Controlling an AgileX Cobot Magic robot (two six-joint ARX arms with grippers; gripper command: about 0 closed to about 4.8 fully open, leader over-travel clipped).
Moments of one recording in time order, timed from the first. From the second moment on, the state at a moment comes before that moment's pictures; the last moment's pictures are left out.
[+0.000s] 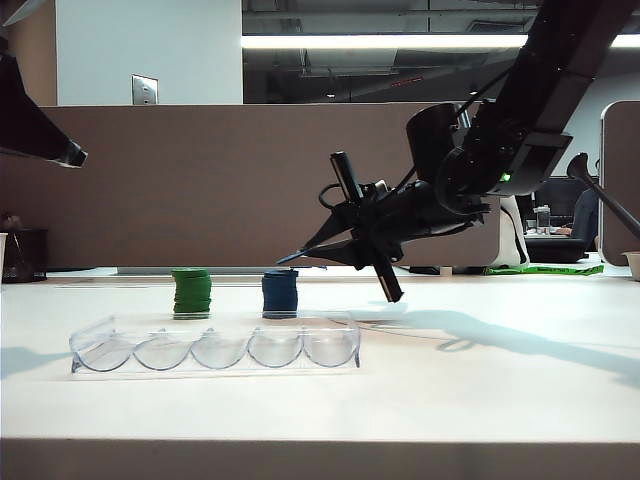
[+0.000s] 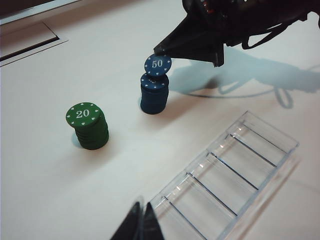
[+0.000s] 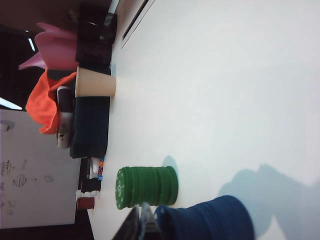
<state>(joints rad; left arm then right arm) -0.08 0.91 0.53 -0.08 0.56 0.34 0.40 2.16 1.34 0.50 -0.63 1.10</state>
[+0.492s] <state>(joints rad) -0.08 0.91 0.53 -0.08 0.56 0.34 0.42 2.16 1.34 0.51 -0.63 1.07</state>
